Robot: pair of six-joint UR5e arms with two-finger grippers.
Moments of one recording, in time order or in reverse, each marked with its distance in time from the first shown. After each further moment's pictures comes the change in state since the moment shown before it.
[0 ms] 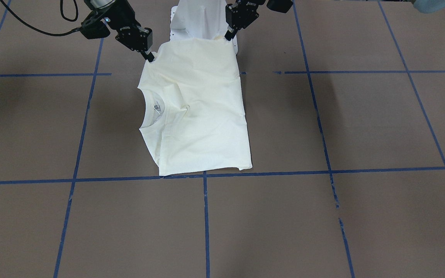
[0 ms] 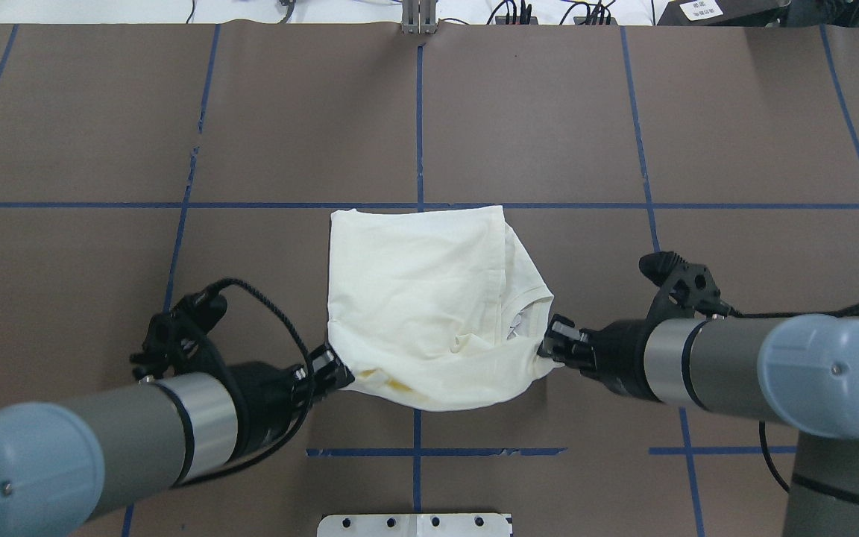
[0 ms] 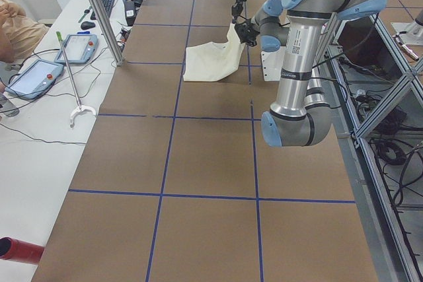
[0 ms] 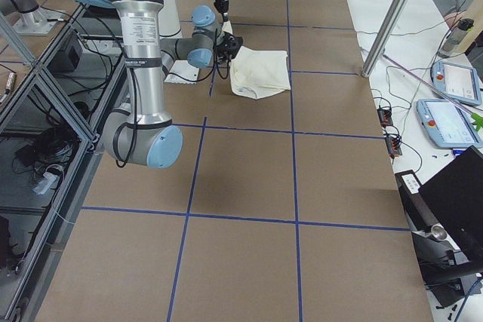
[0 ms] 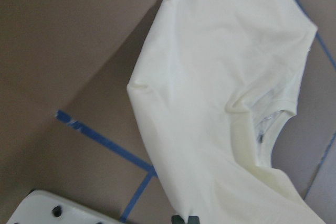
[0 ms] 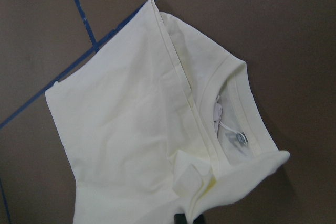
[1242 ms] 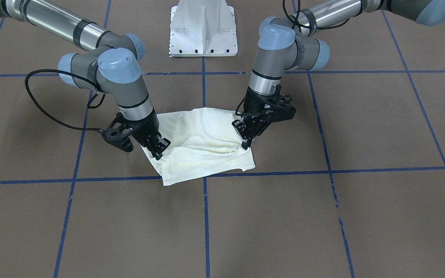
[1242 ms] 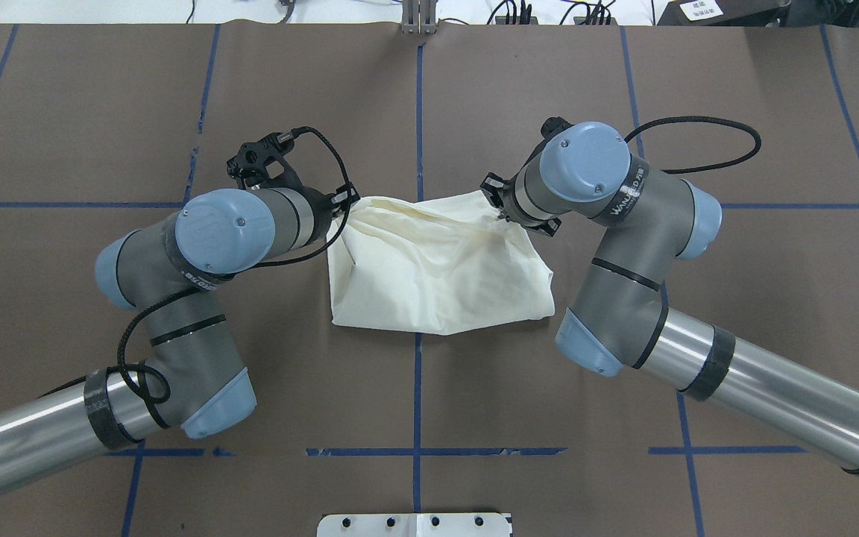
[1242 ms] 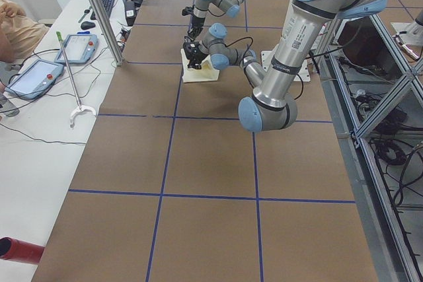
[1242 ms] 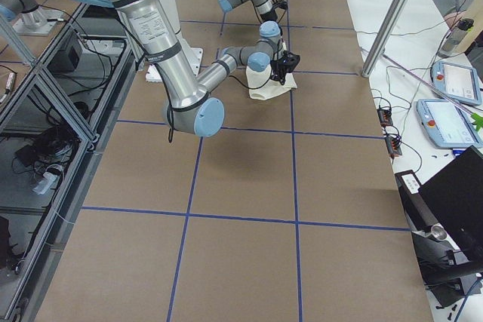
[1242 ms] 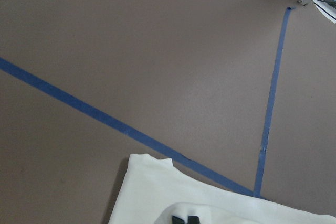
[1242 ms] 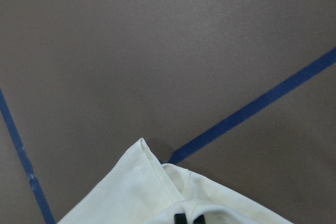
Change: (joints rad) left arm -0.313 -0.216 0.650 -0.266 -0.076 0.335; right arm 0.216 0.445 -0.693 -0.039 0.094 -0.122
